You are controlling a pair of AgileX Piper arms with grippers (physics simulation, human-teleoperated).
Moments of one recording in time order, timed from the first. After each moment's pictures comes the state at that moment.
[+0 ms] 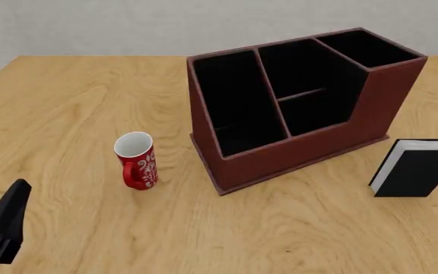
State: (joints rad) left arm -0.08 0.02 -0.03 0.00 -0.01; right arm -0.04 0.36 -0.56 0.55 -0.65
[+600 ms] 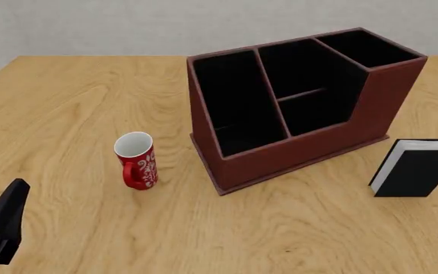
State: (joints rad) left arm -0.08 0.01 -0.04 0.02 -0.02; right arm -0.09 0.52 -0.71 0.82 -1.13
